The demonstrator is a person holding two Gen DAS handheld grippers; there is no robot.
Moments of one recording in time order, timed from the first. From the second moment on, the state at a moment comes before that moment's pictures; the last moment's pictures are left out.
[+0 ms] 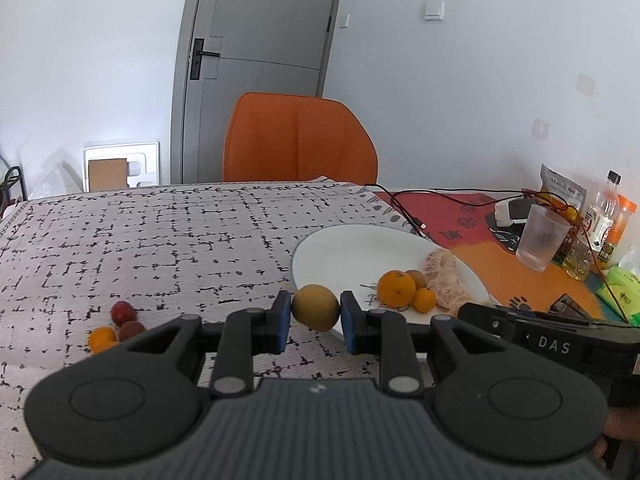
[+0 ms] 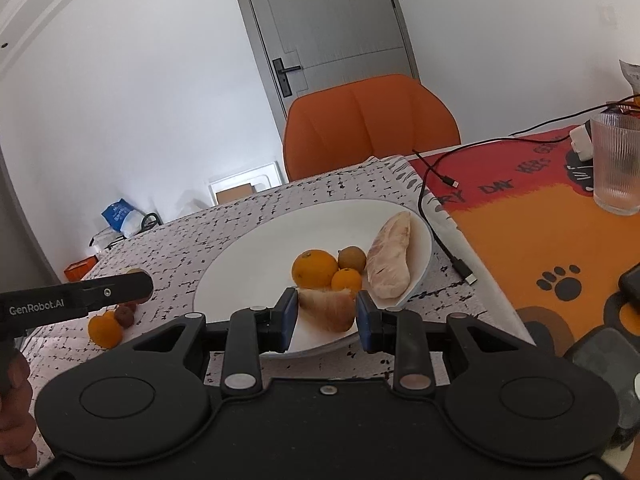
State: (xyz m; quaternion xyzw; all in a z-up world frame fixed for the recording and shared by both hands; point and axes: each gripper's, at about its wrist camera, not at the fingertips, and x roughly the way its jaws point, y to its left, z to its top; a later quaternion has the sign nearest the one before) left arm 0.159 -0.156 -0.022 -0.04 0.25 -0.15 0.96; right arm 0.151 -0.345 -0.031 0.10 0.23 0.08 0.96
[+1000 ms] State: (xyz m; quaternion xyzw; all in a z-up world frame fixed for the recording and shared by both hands) left arm 0.159 -0.146 -0.024 -0.04 0.28 -0.12 0.95; right arm 0.138 -0.349 -0.026 0.12 0.21 0.09 0.97
